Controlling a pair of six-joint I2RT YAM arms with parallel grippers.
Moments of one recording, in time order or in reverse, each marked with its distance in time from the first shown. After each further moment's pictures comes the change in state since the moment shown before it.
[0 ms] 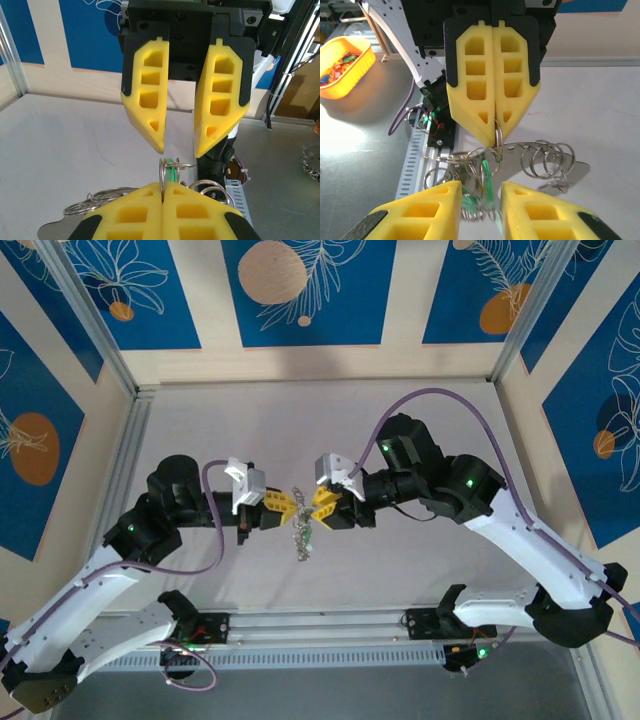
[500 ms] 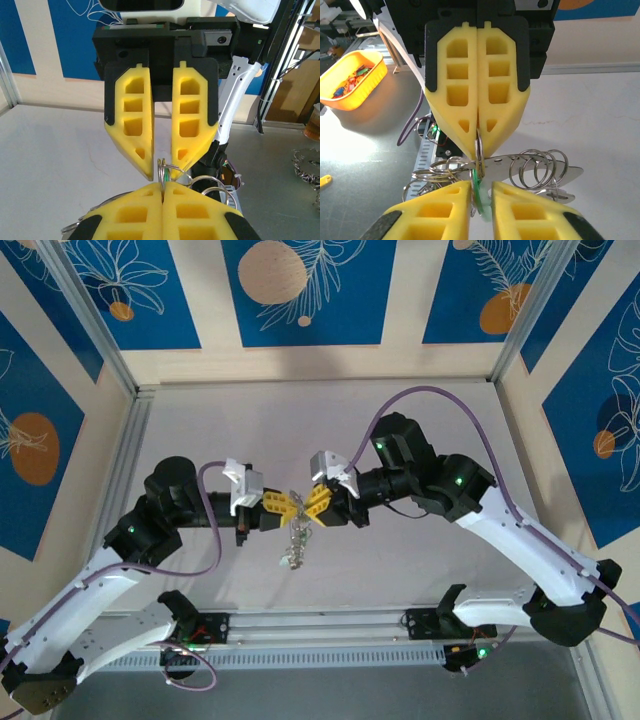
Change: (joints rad) left arm 0.000 -0.011 -0.018 0.049 0.034 -0.021; right arm -0.018 0.018 -0.037 0.074 -0.068 0.040
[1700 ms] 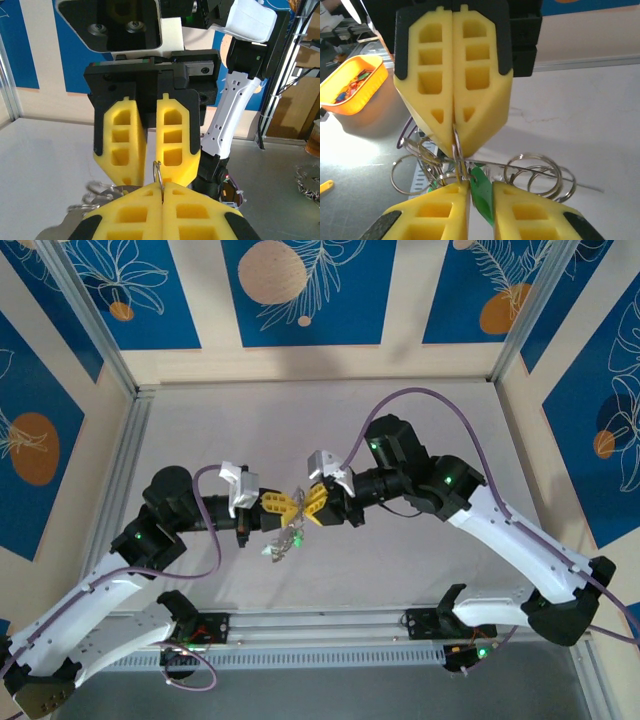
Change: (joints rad) left arm 0.001 -0.039 -0.107 0.185 -0.001 -0.089; right arm -0.024 -0.008 -0.082 0.083 -0.021 0.036
